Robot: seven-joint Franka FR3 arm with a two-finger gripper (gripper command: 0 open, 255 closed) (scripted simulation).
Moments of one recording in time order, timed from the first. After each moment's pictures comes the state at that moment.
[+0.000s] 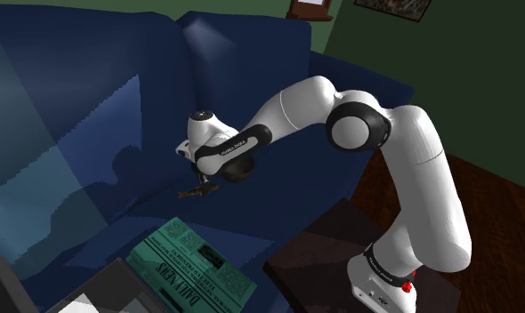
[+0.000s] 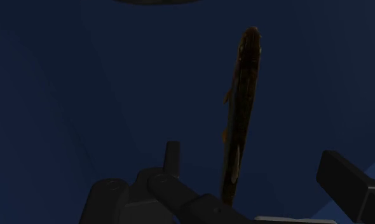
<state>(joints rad) 0.32 0.80 0.10 -1.61 -0.17 2.40 -0.79</state>
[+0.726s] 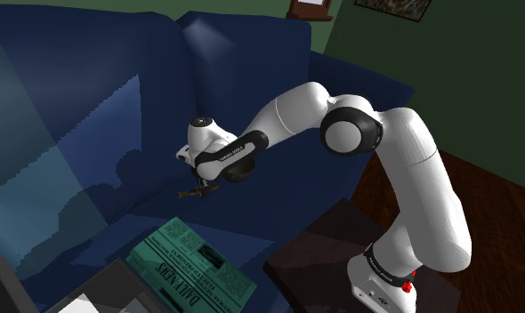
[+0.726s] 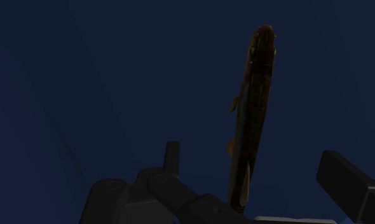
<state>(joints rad) 0.32 0.85 0.09 -1.59 -0.18 2.43 -0.79</state>
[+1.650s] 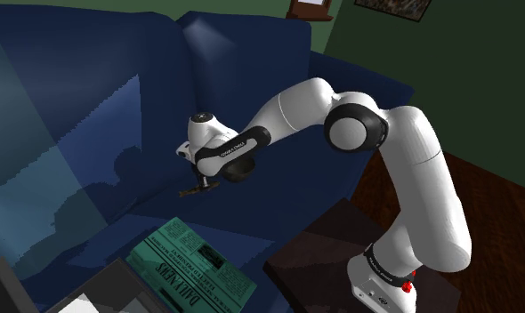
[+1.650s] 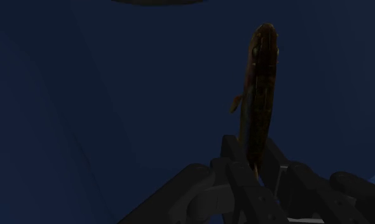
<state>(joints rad) 0.32 0.82 0.10 -1.60 -0.17 2.41 -0.80</state>
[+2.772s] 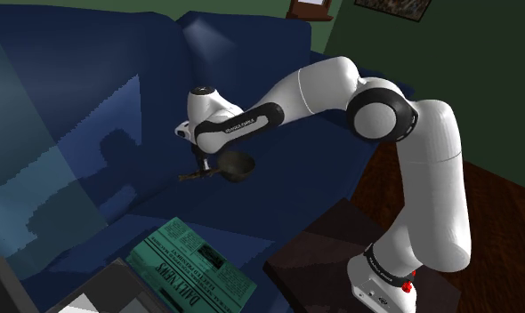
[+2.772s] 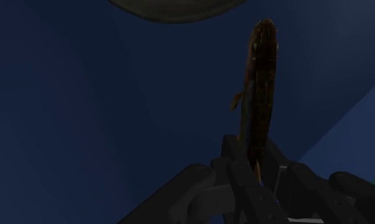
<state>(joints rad) 0.31 0.66 0.11 -1.63 -0.15 2.27 -0.81</state>
